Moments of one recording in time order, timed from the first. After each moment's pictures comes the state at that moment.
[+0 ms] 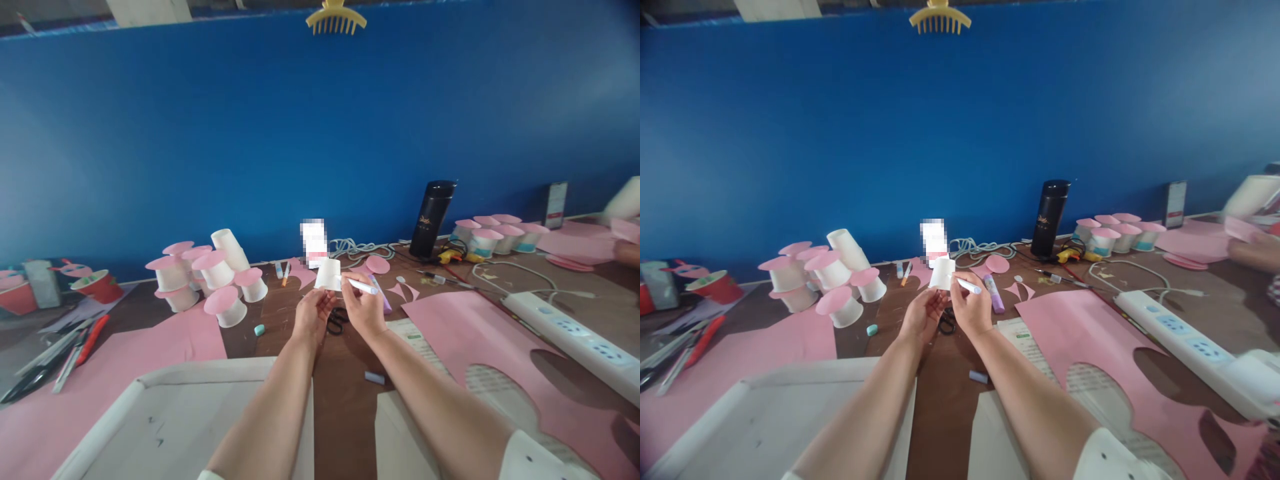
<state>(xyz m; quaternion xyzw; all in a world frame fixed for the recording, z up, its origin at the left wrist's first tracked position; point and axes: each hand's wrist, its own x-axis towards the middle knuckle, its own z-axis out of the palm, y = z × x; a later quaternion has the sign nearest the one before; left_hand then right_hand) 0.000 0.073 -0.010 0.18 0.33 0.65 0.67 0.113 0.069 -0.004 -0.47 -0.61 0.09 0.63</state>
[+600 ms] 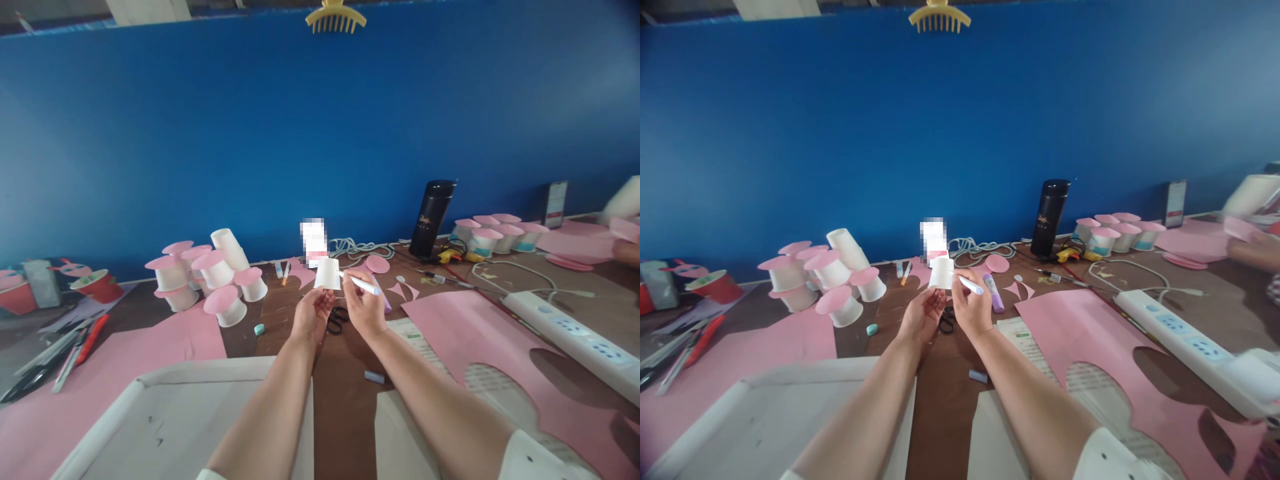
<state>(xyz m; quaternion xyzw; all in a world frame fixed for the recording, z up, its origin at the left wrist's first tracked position) 0.000 0.074 -0.009 0.14 0.31 0.65 0.68 0.113 0.068 -0.004 -0.47 -0.60 0.08 0.65</state>
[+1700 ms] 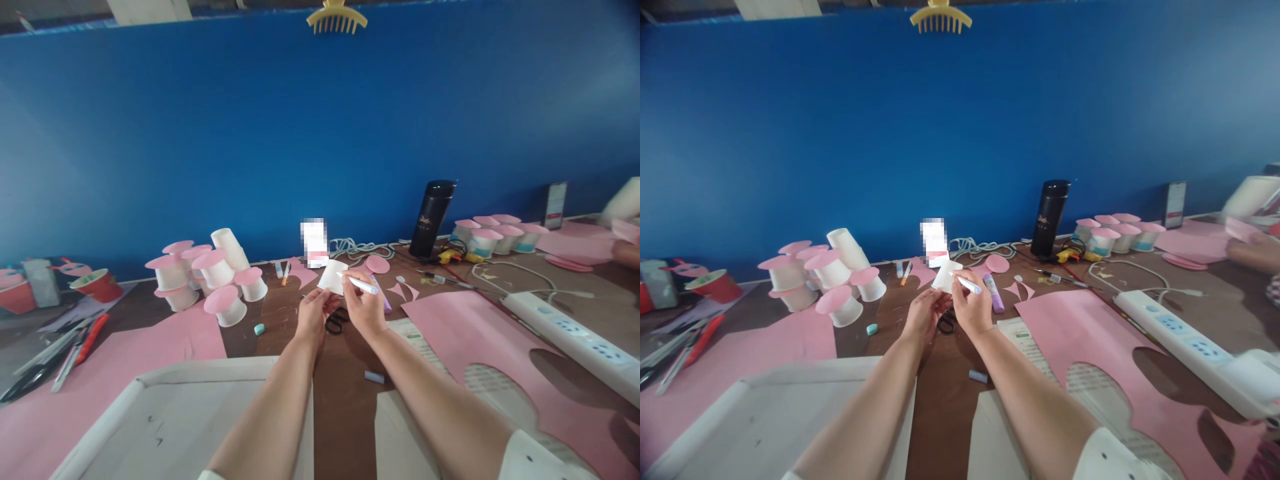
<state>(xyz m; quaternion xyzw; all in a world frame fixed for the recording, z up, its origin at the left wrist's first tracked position) 0.003 0.074 -0.017 0.27 0.36 0.62 0.64 0.114 0.070 -0.005 -0.46 -0.61 0.06 0.64</state>
